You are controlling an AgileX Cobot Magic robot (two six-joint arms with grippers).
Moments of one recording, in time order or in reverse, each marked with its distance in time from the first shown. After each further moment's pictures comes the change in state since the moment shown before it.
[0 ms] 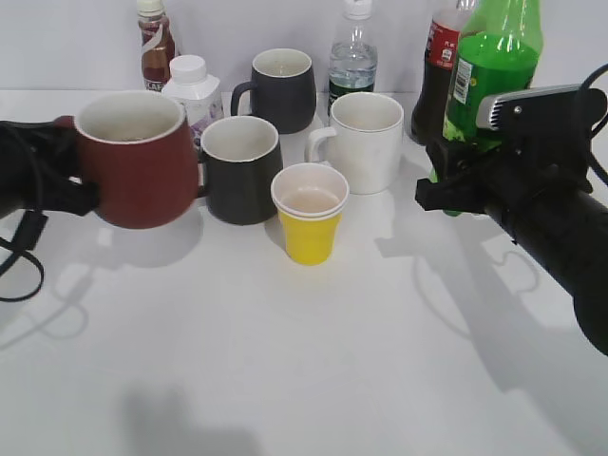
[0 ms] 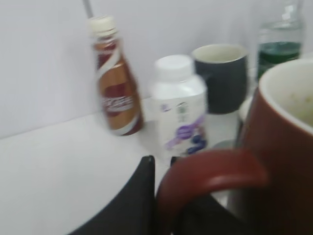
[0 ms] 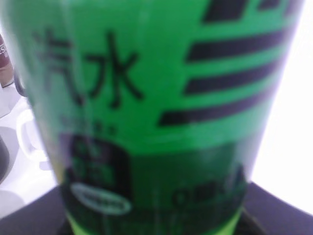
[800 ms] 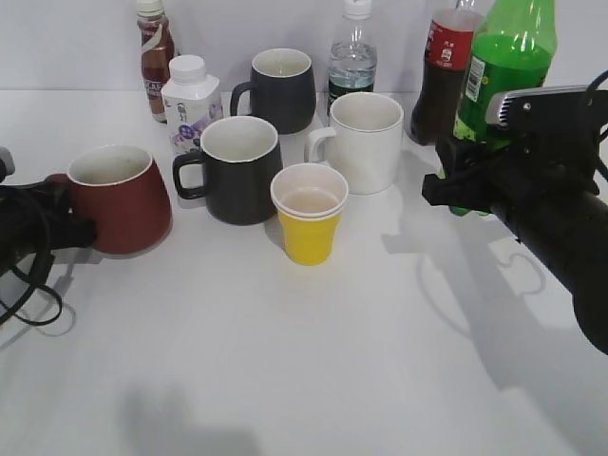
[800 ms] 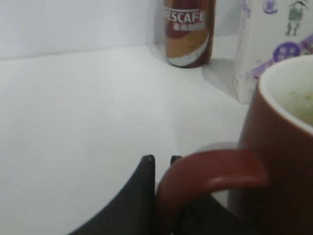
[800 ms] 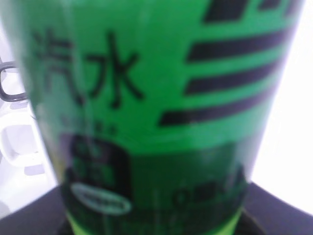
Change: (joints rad) left arm 0.107 0.438 -0.005 -0.131 -0.366 0.008; right arm 0.000 0.000 0.000 0.058 0.000 0.004
